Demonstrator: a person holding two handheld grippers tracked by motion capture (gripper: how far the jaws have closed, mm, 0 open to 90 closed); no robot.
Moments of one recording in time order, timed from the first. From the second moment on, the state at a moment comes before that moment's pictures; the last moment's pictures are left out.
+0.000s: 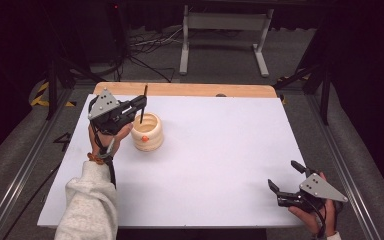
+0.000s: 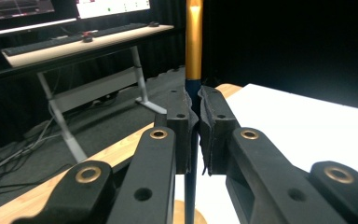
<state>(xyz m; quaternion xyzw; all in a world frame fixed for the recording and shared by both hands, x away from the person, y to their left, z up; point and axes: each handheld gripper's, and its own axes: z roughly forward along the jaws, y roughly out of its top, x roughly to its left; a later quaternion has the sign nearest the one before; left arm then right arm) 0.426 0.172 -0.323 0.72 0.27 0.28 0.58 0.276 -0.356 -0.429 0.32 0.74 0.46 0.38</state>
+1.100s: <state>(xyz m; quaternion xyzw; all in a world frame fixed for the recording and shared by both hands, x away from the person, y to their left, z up) 0.453 0.179 -0.367 0.69 0.29 0.27 0.60 0.276 -0.356 -0.430 0.32 0.74 0.46 0.38</state>
